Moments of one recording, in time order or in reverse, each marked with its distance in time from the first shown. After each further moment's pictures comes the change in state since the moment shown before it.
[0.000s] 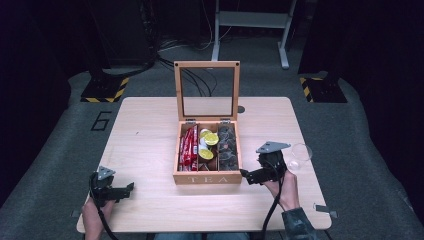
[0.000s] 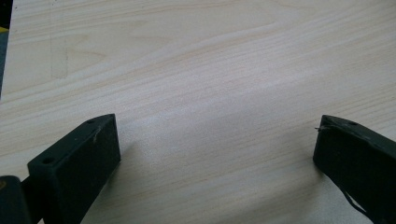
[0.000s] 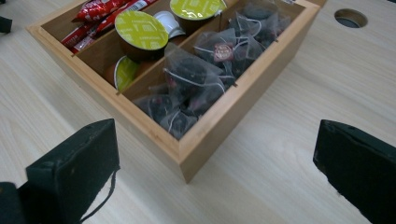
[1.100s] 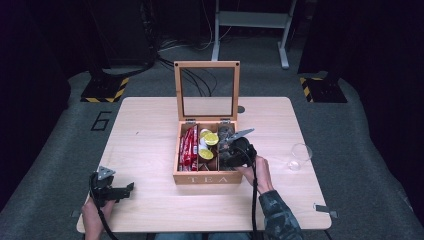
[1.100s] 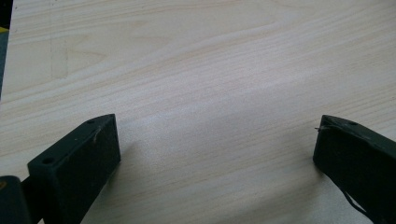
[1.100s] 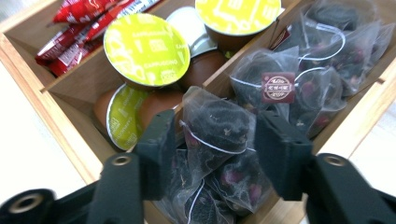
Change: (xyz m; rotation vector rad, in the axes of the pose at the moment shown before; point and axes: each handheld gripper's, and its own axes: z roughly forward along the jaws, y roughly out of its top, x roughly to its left) left arm 0.000 0.000 0.000 0.000 0.001 0.000; right arm 0.009 0.041 0.087 0.135 0.093 -0.032
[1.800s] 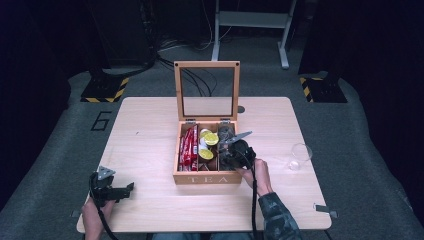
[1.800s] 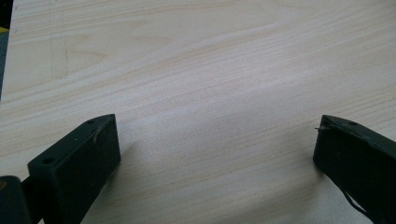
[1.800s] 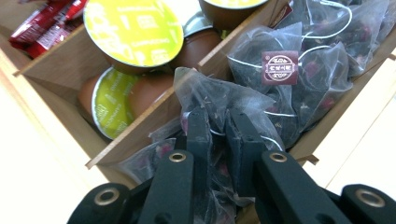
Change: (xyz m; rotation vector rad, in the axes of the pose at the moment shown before) left arm 0.000 0.000 0.000 -0.001 0.000 -0.001; right arm 0.003 -0.006 0.007 0.033 -0.040 0.015
